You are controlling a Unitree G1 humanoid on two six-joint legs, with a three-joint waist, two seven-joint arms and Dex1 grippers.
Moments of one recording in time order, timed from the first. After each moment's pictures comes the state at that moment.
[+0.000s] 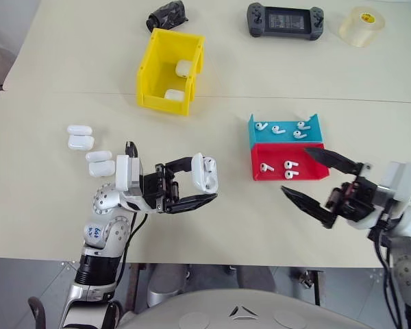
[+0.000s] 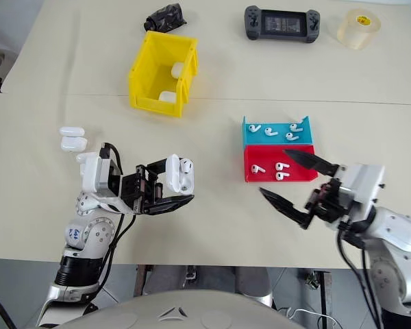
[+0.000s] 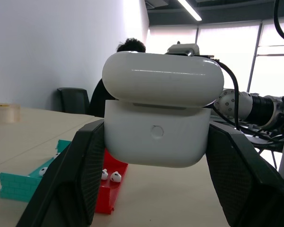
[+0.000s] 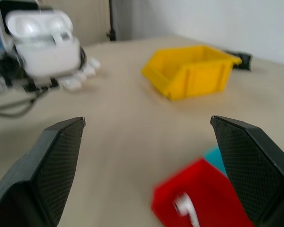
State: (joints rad) left arm -0.11 0.28 -0.04 -0.19 -0.65 0.00 -1.18; right arm 0.29 -0.70 -0.38 -0.44 0.70 0.10 0.98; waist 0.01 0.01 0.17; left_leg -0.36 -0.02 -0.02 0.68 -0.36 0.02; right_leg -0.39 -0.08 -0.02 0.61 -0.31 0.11
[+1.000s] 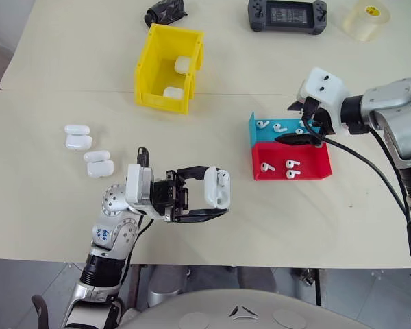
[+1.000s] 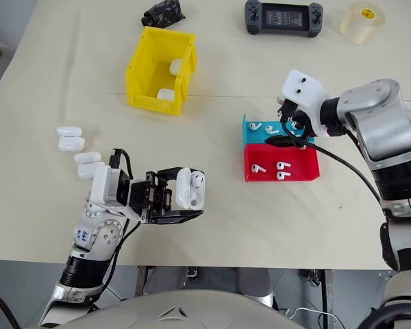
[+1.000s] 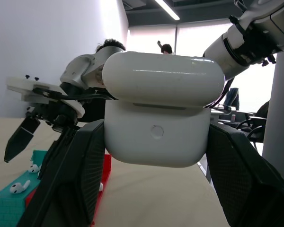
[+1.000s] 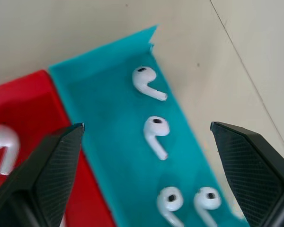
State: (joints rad) left arm -0.12 0.28 -0.13 -0.22 -0.63 -0.03 -1.20; right arm -0.87 -0.88 0.37 0.17 0.11 0.62 1.12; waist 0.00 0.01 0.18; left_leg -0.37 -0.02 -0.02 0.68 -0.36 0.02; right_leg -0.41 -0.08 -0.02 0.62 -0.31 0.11
